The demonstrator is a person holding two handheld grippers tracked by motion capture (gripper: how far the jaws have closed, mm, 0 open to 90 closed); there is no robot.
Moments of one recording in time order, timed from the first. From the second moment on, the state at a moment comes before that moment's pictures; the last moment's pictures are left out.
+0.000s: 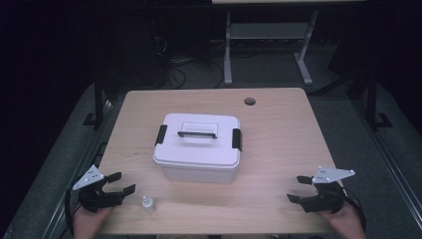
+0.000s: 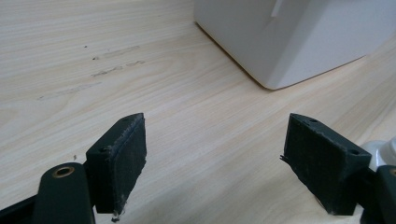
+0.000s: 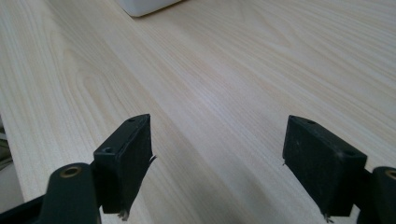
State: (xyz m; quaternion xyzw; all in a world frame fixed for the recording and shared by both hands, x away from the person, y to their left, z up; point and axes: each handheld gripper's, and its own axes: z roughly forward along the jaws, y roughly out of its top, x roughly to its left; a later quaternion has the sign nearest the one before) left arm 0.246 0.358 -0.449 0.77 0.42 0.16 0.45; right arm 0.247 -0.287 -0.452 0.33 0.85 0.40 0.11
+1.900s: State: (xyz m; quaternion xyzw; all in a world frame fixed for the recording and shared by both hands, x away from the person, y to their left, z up) left arm 0.250 0.357 -0.451 0.78 0.41 0.14 0.45; right arm 0.322 -0.181 -0.317 0.19 0.91 0.36 0.07
